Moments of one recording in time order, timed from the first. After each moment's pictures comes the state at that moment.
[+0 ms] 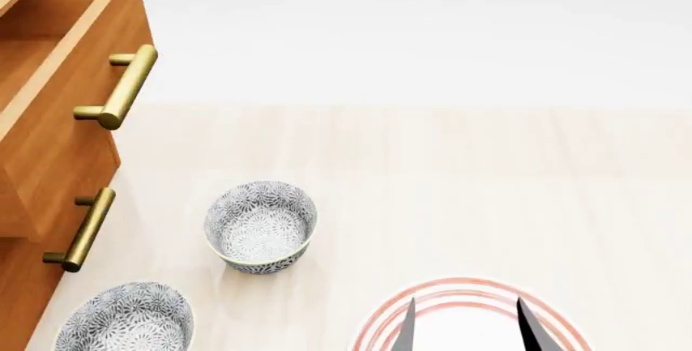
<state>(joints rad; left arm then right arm) -1.67 0.00 0.19 -0.32 0.90 -1.57 1.05 0.00 0.39 -0.27 -0.57 0.37 0.39 0.43</state>
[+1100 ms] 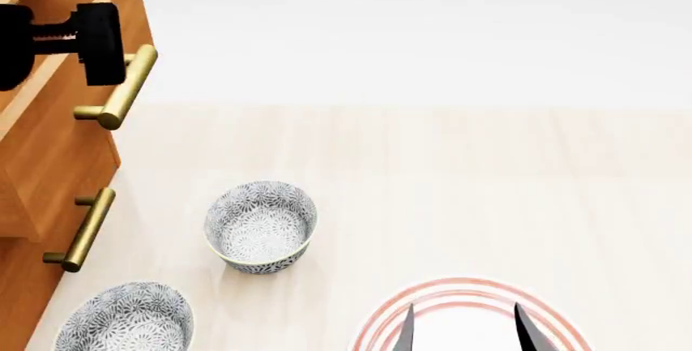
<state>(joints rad) -1.49 -0.03 -0.12 -0.57 0.41 -1.41 0.39 0.00 0.39 -0.28 -0.54 0.36 0.37 0.43</state>
